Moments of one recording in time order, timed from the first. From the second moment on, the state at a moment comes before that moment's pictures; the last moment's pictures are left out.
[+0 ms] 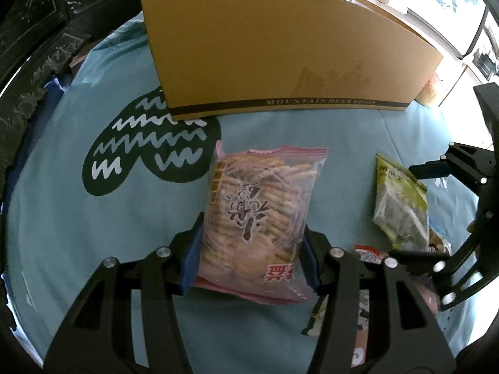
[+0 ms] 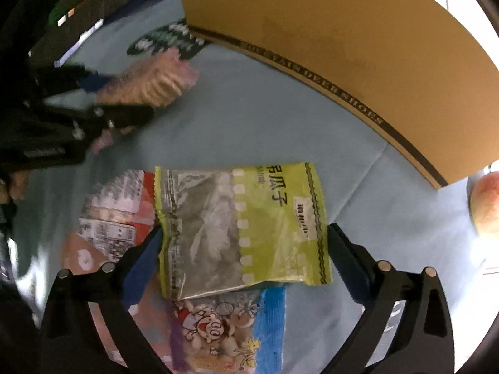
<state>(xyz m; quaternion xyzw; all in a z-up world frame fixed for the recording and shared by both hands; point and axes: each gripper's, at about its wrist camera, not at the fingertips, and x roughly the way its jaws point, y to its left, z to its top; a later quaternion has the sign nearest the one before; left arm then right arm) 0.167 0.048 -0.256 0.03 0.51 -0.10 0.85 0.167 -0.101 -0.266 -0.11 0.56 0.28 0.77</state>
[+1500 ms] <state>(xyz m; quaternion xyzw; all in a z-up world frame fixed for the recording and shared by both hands) 0.244 0.011 -0.059 -0.01 0.35 -0.14 0.92 0.206 -0.197 -0.021 0.05 0.35 0.28 0.89</state>
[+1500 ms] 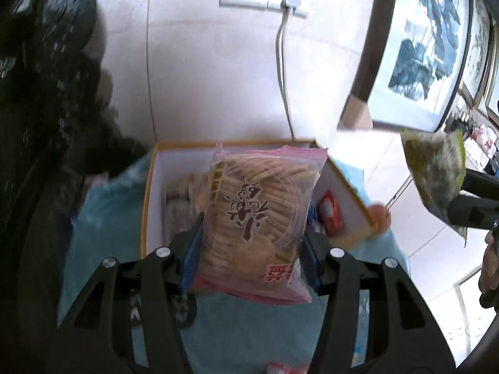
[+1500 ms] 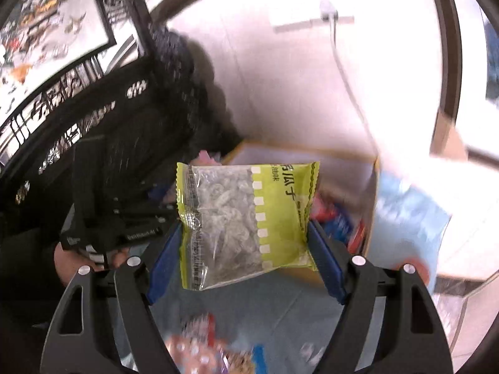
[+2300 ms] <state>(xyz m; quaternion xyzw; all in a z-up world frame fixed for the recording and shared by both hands) 0.211 0.019 -0.130 0.01 0.43 -0.07 0.90 0.204 -0.221 -0.099 0.08 0.44 0.17 0.88</state>
